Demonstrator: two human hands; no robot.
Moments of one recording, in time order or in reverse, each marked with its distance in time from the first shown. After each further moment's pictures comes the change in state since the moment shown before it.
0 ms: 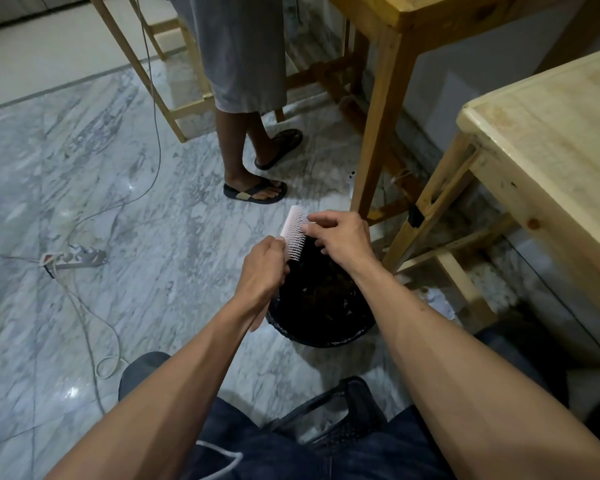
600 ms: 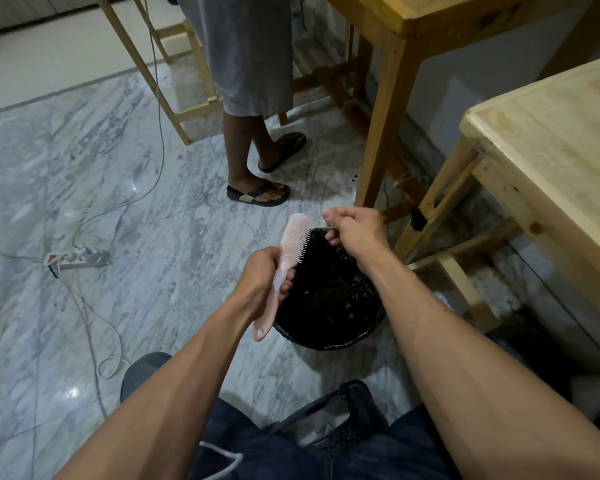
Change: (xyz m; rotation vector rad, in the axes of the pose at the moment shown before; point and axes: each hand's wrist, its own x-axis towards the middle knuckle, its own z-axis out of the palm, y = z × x) left_hand 0.002 0.001 -0.006 -0.374 -0.220 -0.367; right_hand 0.003 -0.012 -0.019 0.151 -0.003 0.084
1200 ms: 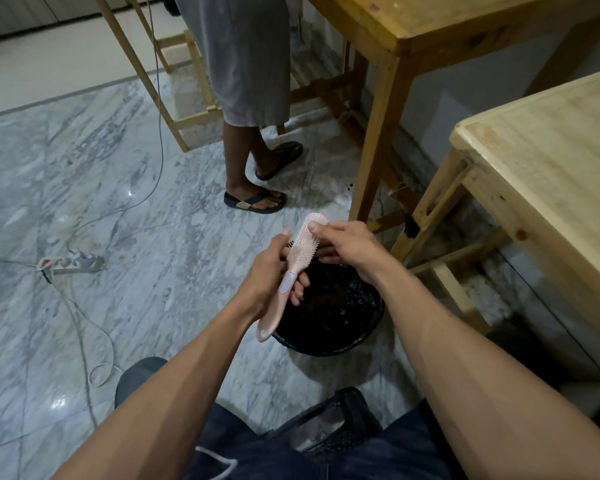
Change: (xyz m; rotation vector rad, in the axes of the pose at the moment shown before) left_hand -0.008 0.005 0.004 0.056 -0.165 0.186; right_hand -0.005 0.000 -0.007 0.035 -0.313 0.107
